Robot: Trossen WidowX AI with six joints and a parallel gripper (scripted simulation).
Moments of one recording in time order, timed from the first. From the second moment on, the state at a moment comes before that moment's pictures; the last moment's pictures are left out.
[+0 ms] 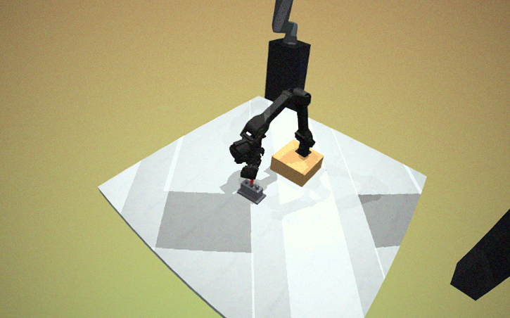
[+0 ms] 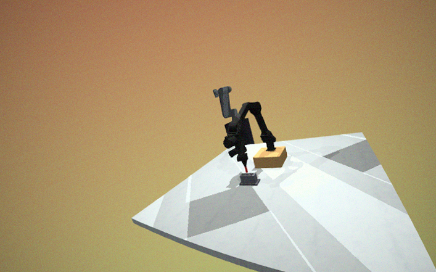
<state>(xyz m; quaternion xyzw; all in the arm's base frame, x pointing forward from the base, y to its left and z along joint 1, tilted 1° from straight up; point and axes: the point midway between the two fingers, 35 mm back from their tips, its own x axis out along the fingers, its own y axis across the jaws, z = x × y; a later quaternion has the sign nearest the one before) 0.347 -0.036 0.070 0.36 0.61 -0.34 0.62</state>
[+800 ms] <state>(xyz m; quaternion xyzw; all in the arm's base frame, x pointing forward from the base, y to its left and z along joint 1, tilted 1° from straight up) 0.347 -0.034 0.054 0.36 0.61 -0.34 0.62</state>
